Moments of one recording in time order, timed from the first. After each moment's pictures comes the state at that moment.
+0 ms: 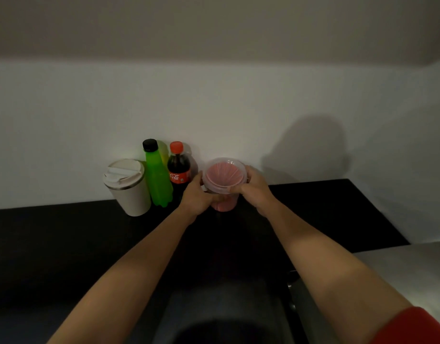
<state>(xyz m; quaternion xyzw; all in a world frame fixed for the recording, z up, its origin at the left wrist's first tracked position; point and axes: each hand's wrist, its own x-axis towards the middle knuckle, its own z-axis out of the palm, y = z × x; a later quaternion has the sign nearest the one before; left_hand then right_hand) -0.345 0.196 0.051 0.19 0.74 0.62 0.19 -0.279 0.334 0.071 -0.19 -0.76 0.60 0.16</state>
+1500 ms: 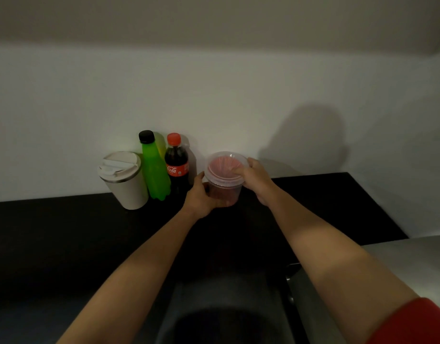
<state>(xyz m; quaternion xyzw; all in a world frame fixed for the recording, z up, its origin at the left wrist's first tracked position) -0.338 0.200 0.031 0.19 0.80 0.53 0.21 -0.290 0.341 0.078 -0.28 -0.72 0.62 0.10</state>
